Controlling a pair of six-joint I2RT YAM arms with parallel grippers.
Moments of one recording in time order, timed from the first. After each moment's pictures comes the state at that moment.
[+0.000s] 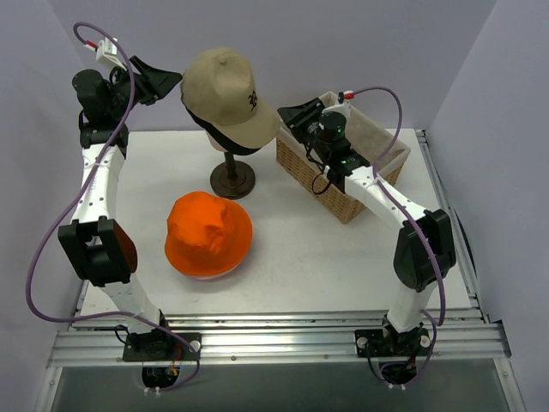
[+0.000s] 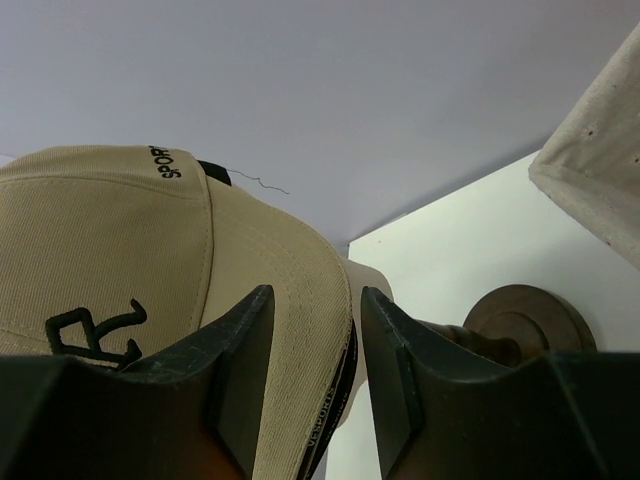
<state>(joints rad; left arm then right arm) 0.13 1.83 1.87 0.14 0.71 -0.74 0.46 1.78 1.48 0.28 0.08 1.10</state>
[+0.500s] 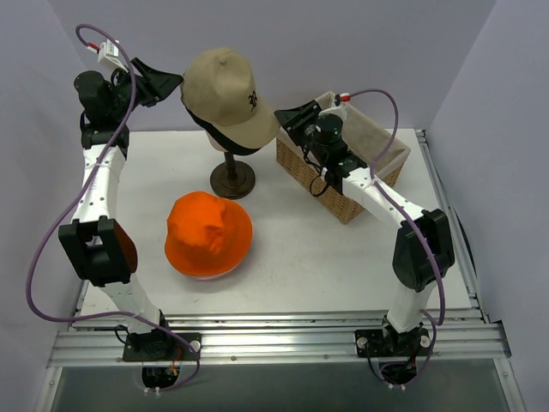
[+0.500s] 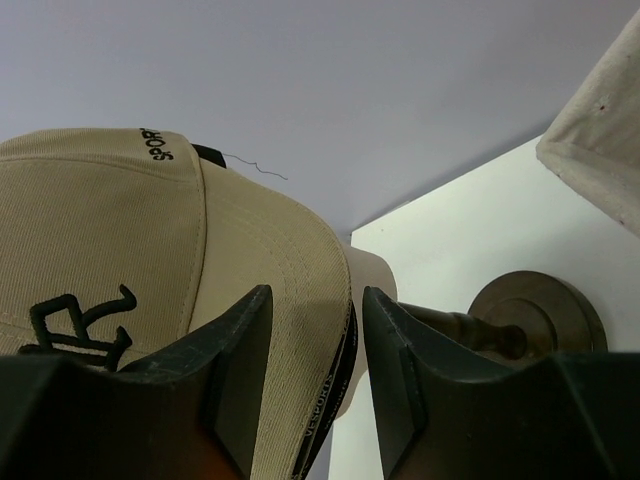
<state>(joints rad) 0.12 1.83 1.86 0.14 0.71 -0.74 0.48 1.78 1.47 0.28 0.07 1.11</state>
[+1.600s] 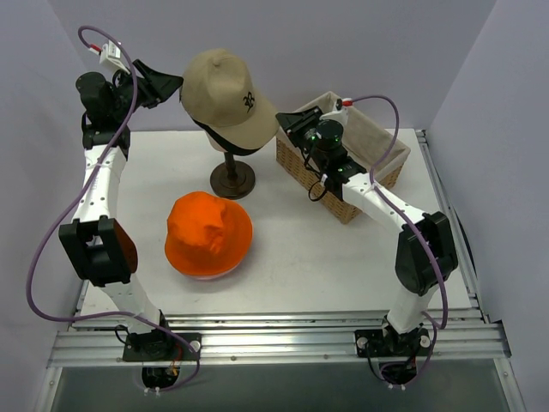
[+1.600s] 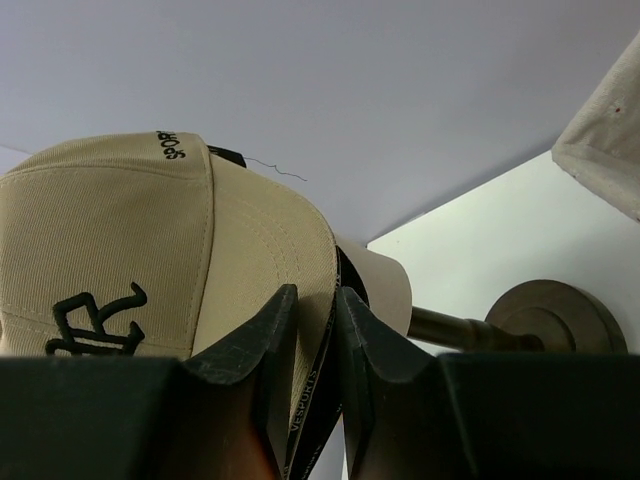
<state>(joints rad) 0.12 1.83 1.85 0.14 0.71 -0.74 0.50 1.76 1.40 0.37 0.11 1.12</state>
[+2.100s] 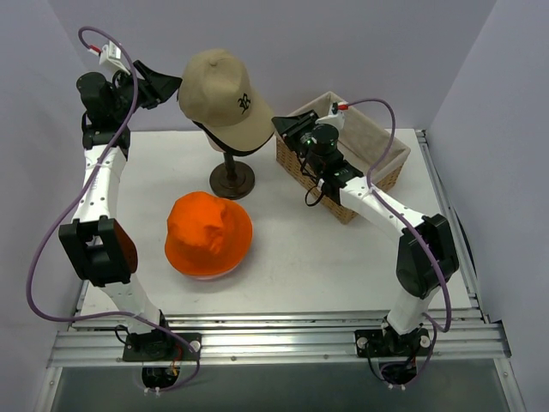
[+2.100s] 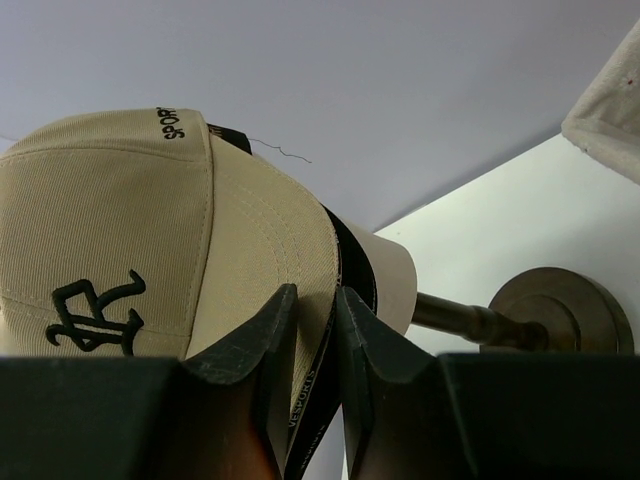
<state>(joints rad) 0.12 1.83 1.85 0.11 0.68 -0.70 0.54 1.73 1.38 0.37 0.15 1.12</state>
